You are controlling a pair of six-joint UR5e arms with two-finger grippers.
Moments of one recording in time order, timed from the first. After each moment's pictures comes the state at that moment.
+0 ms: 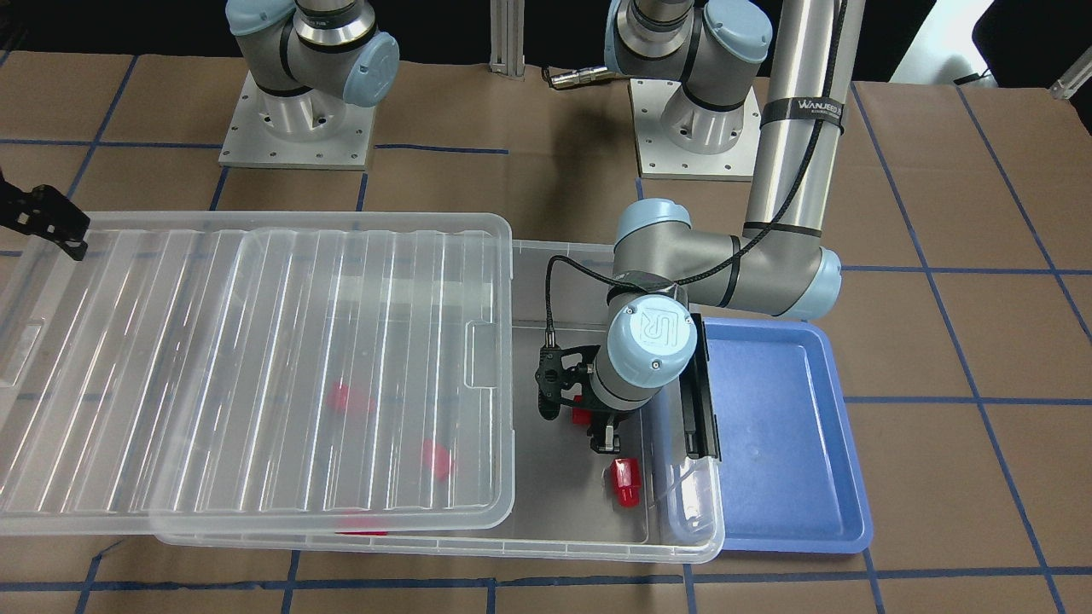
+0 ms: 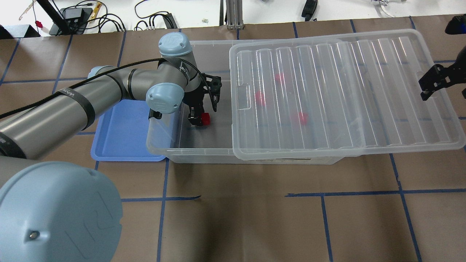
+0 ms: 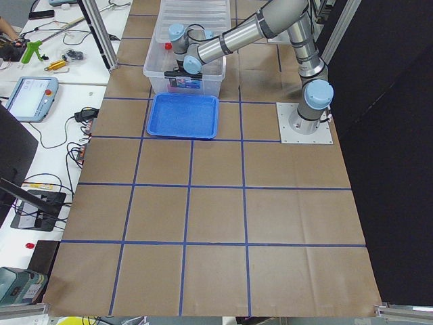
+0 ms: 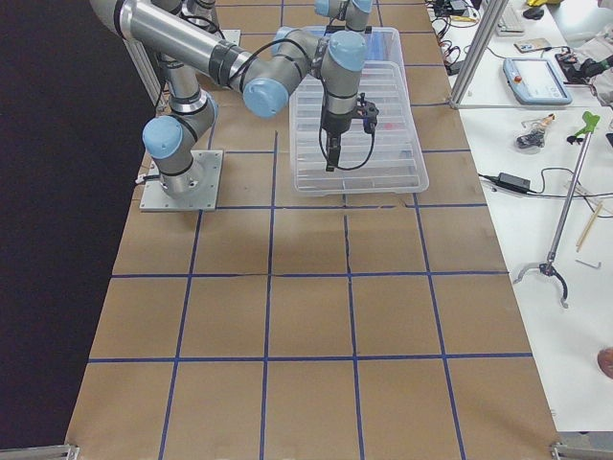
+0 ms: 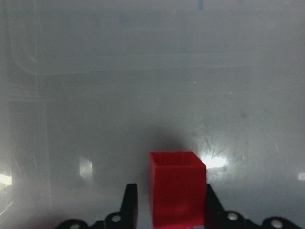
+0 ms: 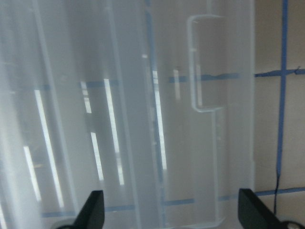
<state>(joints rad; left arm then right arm) -1.73 -2.13 -1.63 -1.07 1.52 1.45 1.17 -1.57 1.72 -1.71 -1.65 -0.33</state>
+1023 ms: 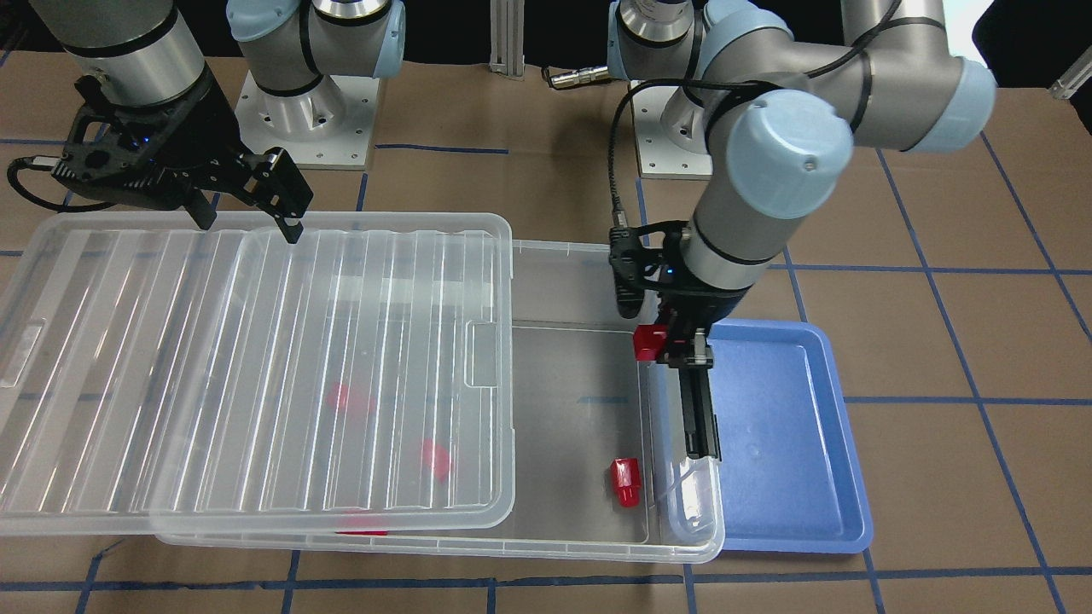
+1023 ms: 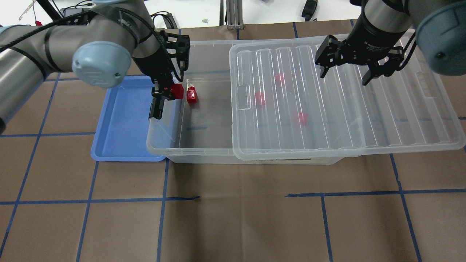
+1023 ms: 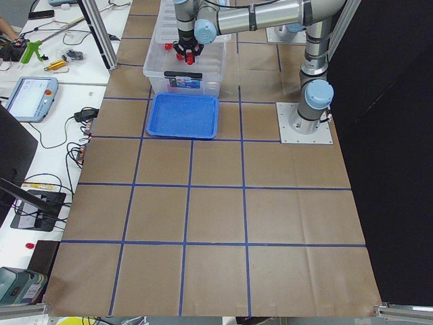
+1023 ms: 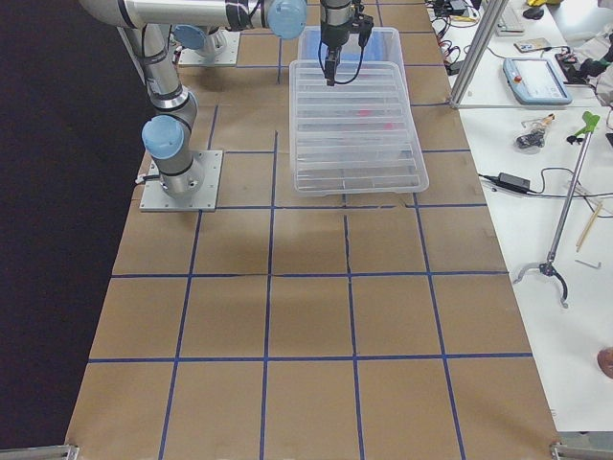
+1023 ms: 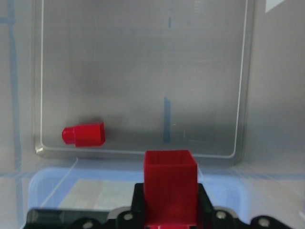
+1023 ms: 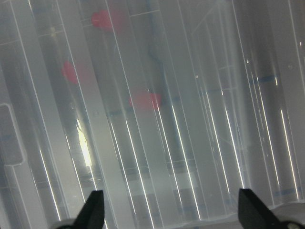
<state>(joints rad) -1.61 -1.79 -1.58 -1.35 1.52 1.49 1.54 -1.58 1.60 -1.64 -1.51 0.19</state>
